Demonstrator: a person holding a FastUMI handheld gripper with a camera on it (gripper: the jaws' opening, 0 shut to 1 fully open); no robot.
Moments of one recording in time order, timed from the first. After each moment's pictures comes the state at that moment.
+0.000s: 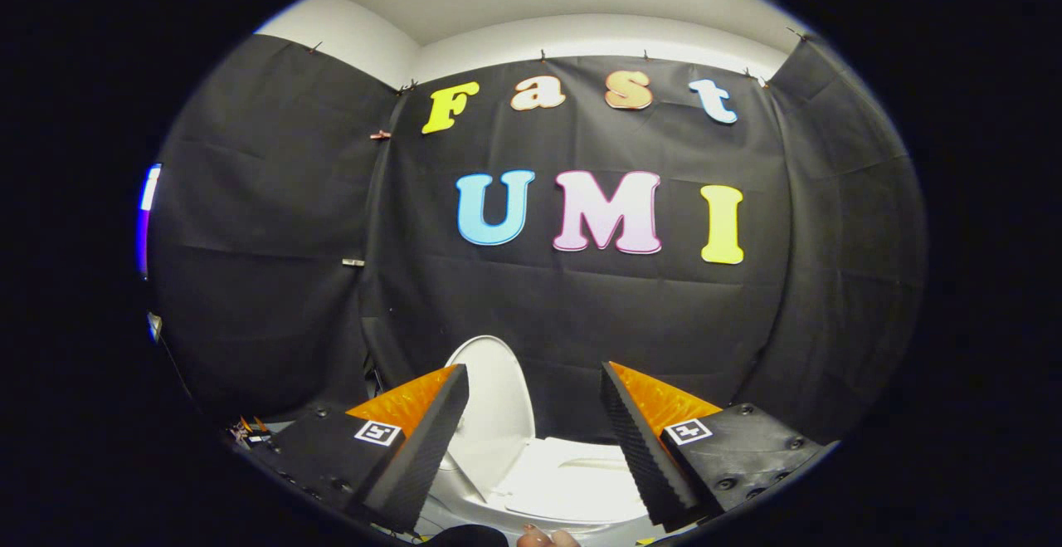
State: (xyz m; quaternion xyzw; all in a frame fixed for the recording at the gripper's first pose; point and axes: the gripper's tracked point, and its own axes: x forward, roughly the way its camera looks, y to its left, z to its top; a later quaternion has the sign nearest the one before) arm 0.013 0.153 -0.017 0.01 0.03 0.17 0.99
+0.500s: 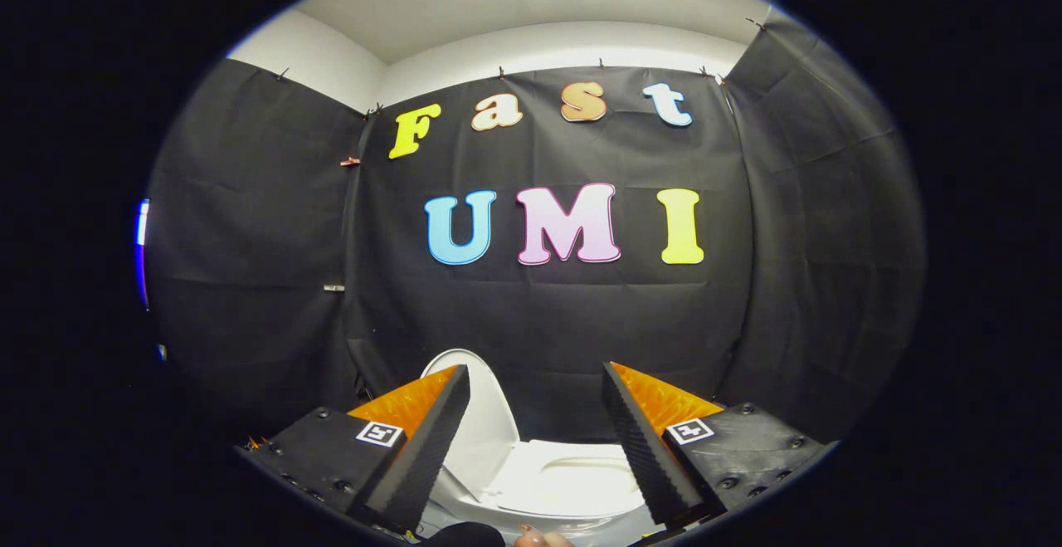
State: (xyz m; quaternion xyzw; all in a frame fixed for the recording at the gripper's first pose) arm -0.005 0.098 0.009 0.04 0.01 0.14 0.99
